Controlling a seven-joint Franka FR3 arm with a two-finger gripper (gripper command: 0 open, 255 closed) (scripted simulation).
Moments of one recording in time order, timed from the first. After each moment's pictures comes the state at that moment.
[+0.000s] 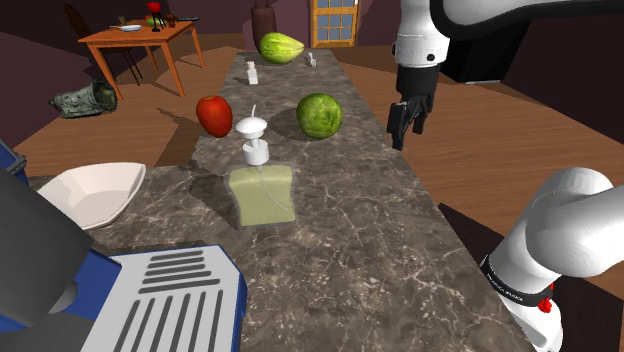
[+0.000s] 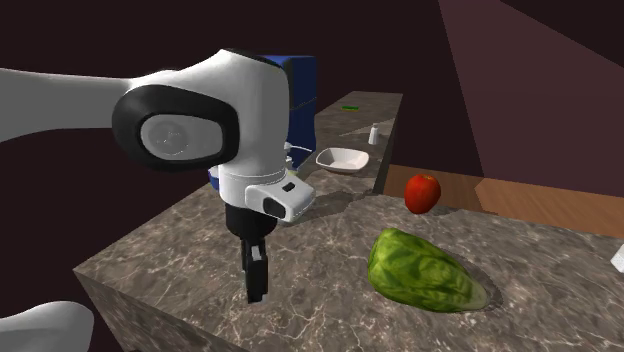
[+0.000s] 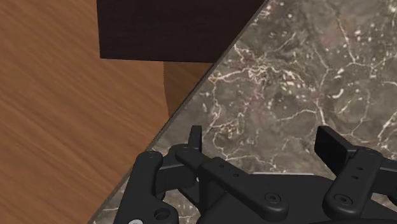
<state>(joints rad) 0.06 -0.68 0.10 -2.38 0.08 1.59 0.08</state>
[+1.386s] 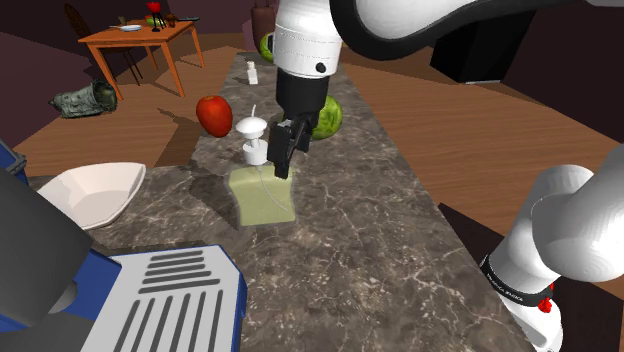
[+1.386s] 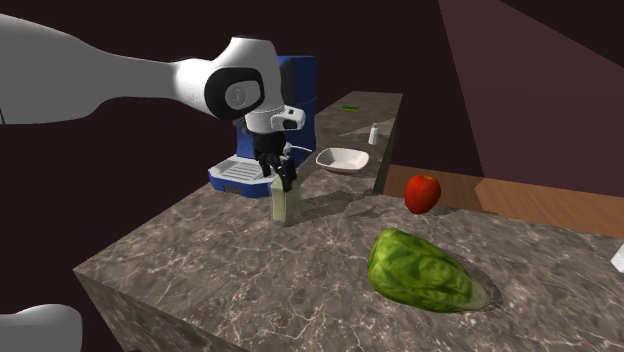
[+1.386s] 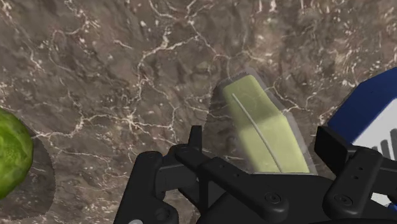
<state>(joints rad) 0.24 -0.30 0.38 -2.04 0.17 1.91 0.12</state>
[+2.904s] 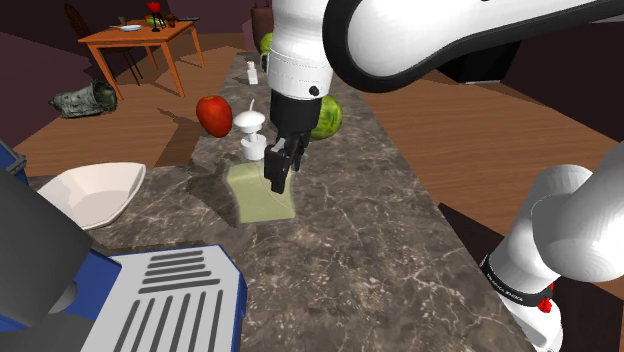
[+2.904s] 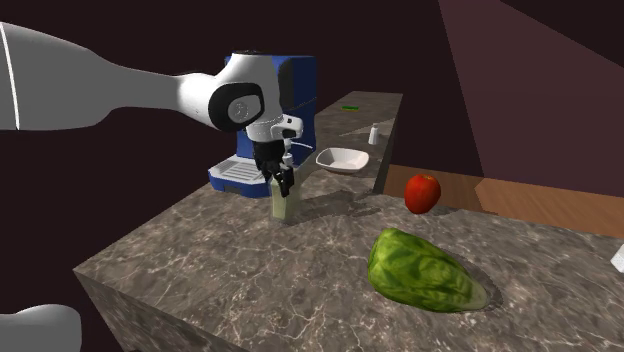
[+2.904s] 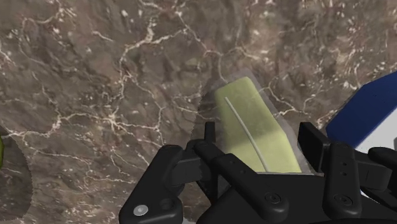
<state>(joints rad) 0.26 -0.27 0.40 -2.08 0.17 2.00 0.12</state>
